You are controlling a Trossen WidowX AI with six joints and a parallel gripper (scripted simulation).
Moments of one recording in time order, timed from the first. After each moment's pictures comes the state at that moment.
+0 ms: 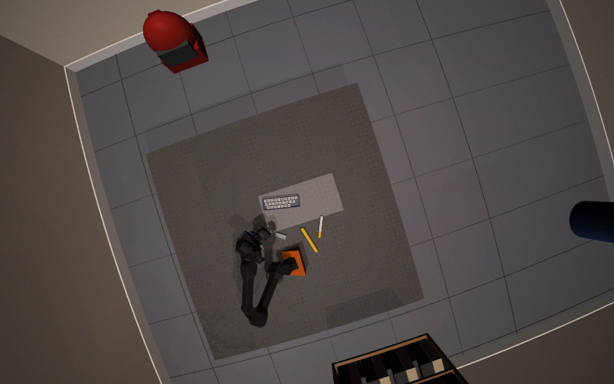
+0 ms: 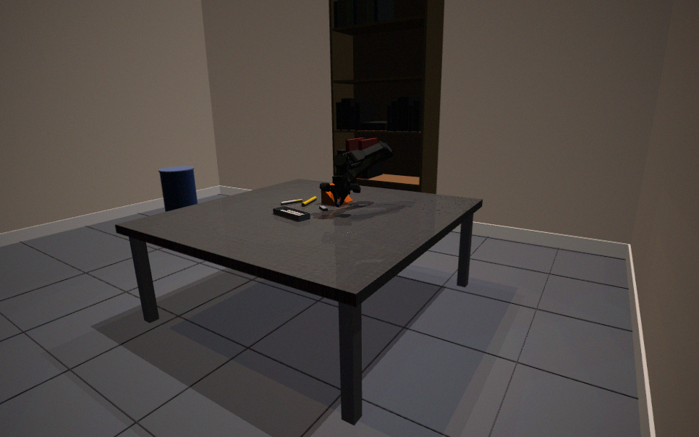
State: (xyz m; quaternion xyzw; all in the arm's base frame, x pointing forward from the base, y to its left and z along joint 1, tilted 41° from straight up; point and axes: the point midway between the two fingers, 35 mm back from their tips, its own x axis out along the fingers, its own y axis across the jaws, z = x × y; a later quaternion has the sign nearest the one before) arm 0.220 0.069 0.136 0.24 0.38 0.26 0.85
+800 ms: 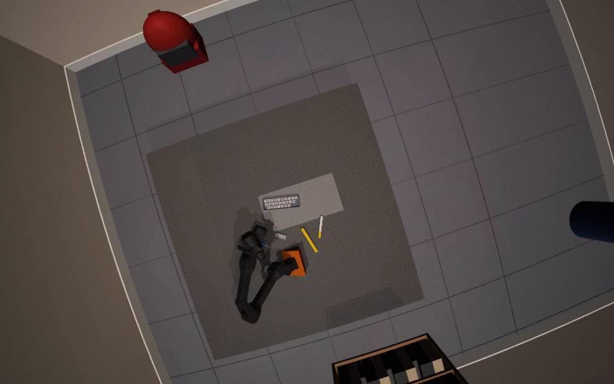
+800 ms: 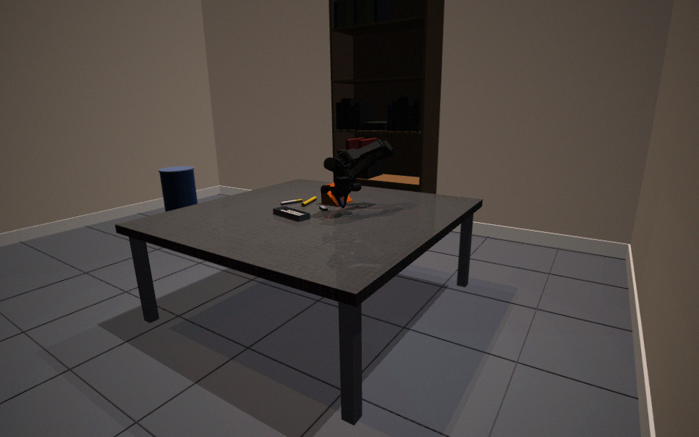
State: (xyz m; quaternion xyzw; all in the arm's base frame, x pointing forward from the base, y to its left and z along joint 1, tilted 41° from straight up) arm 0.204 0.079 0.134 0.09 0.33 0.43 0.83
